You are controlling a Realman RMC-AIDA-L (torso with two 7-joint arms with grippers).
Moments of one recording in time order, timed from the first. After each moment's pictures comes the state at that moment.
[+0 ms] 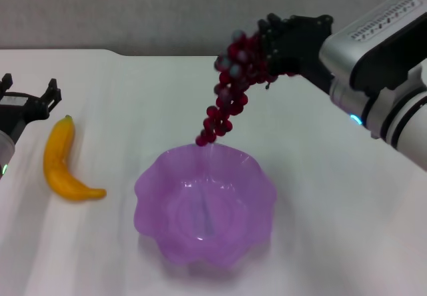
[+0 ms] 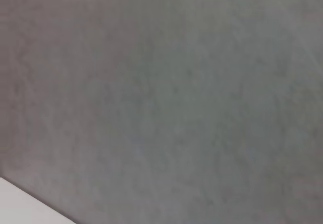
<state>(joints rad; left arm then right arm) -0.55 -2.03 1.62 0.28 -0.33 0.68 -0.04 0.33 2.01 -1.96 -1.36 0.61 0.04 -0.45</state>
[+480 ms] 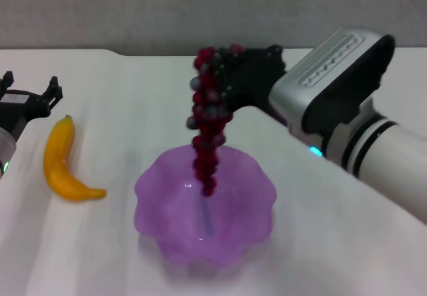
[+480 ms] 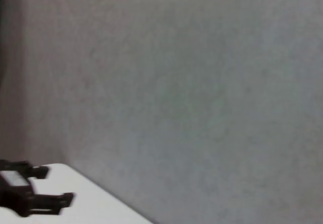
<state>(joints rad) -0.56 -2.03 1.62 0.28 -0.33 0.68 -0.04 0.36 2.01 -2.10 -1.33 0.62 0.01 -0.45</state>
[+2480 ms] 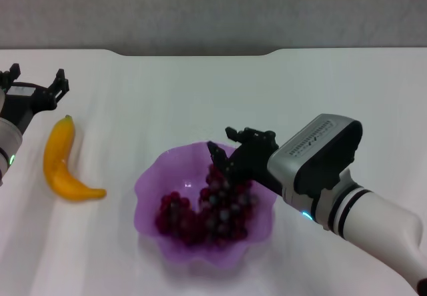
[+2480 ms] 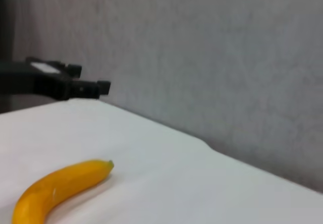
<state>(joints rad) -0.58 -2.03 1.62 0.29 -0.33 0.68 -0.04 0.51 2.02 -2.37 -0.82 0.62 -0.30 -0.06</state>
